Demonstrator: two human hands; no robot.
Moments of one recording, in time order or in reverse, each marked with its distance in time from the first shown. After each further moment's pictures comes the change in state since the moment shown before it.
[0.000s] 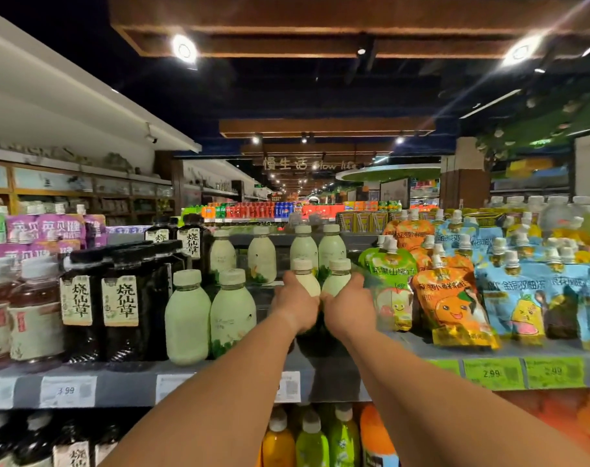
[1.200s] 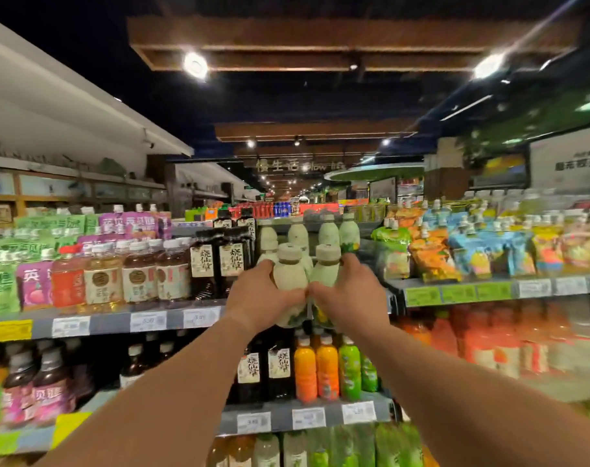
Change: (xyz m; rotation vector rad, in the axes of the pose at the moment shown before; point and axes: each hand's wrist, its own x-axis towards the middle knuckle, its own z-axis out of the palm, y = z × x) left_hand -0.227 -0.093 -0.194 0.031 0.131 0.320; right_hand -0.255 -0.091 -0.048 -0.054 0.104 -0.263
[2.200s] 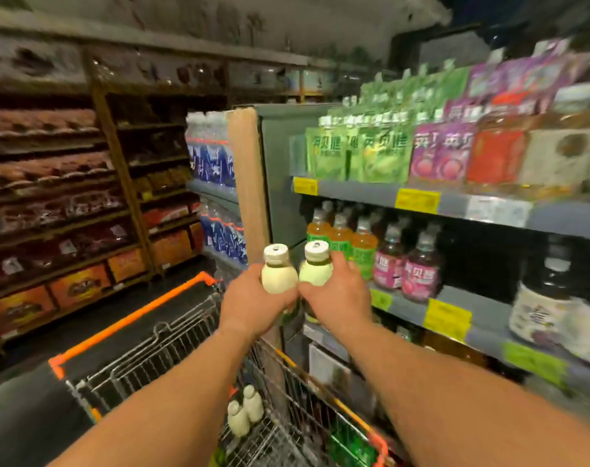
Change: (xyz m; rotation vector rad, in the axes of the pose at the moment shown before) left_hand -0.233 -0.519 -0.401 0.314 0.468 -0.672; right_hand -0.310 -0.401 0.525 0.413 -0.687 -0.202
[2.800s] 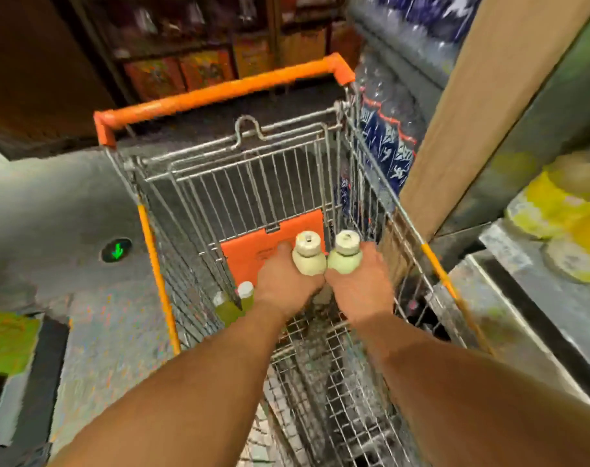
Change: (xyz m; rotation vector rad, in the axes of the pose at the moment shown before) left_hand -0.009 -0.426 0.167 0.148 0.033 -0.717; right_hand -0.052 0.201 0.435 -0.038 -0.629 0.088
